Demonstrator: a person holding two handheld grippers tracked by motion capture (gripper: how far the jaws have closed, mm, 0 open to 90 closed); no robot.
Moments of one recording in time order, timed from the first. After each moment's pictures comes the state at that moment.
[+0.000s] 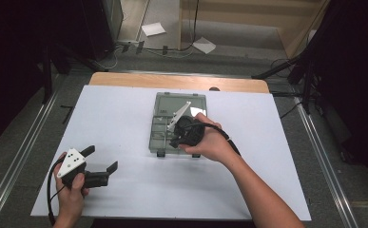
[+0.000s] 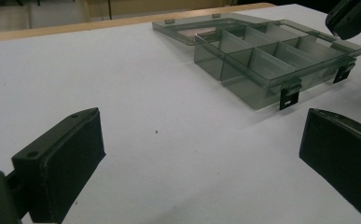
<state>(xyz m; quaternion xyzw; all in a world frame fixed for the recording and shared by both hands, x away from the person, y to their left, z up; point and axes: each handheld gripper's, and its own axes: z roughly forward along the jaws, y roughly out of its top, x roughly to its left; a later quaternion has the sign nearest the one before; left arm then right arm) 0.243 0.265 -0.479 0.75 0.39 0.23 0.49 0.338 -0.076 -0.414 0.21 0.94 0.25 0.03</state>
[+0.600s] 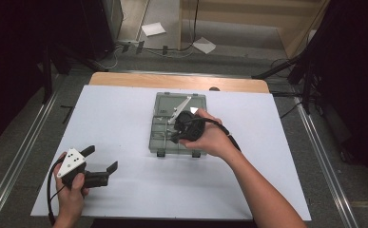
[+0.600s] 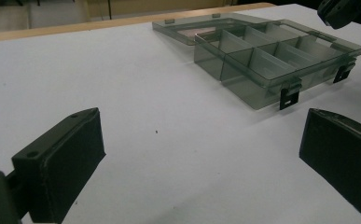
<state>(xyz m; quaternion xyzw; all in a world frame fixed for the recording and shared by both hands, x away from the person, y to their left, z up) 0.243 0.265 -0.479 0.74 0.39 0.23 0.49 0.348 -0.077 -0.407 0.22 0.94 0.24 0.03</state>
